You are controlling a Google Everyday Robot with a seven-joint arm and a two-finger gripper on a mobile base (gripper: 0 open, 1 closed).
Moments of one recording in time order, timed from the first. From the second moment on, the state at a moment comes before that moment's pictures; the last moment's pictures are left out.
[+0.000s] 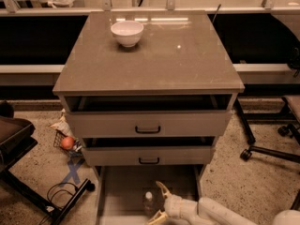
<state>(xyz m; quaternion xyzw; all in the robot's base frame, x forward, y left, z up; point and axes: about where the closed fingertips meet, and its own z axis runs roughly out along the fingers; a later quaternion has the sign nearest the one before) 0.463 -0.007 0.262 -0.45 0.62 0.38 0.51</state>
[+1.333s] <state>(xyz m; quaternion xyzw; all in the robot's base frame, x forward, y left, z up) 0.477 0.016 0.240 -0.44 0.60 0.42 0.52</state>
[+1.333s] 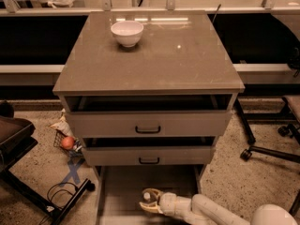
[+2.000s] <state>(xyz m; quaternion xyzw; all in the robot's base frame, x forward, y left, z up) 0.477 0.016 0.241 -0.44 0.60 0.42 0.52</state>
